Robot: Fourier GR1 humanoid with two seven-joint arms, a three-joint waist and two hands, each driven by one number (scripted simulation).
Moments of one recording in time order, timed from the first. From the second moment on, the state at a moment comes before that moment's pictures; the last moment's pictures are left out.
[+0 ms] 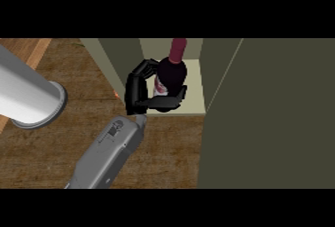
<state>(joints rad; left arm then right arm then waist) -0.64 0.00 -0.32 -1.01 0.36 0.59 -0.41 -0.14 -0.09 -0.03 -2.43 -0.20 0.16 0.66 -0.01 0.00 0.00</state>
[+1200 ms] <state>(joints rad) -0.98 0.01 -0.15 -0.49 0.42 0.55 -0.62 -0.08 -0.08 -0.02 -2.42 -0.21 0.20 0.60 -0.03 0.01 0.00</state>
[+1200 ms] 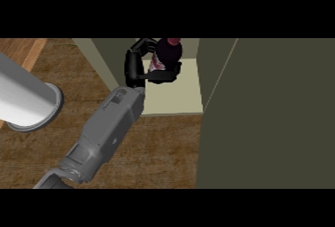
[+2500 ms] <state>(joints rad) -1.12 0.00 0.02 -0.20 0.52 0.41 -0.77 -0.08 -0.05 0.03 -2.41 -0.21 0.20 0.58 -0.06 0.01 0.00</state>
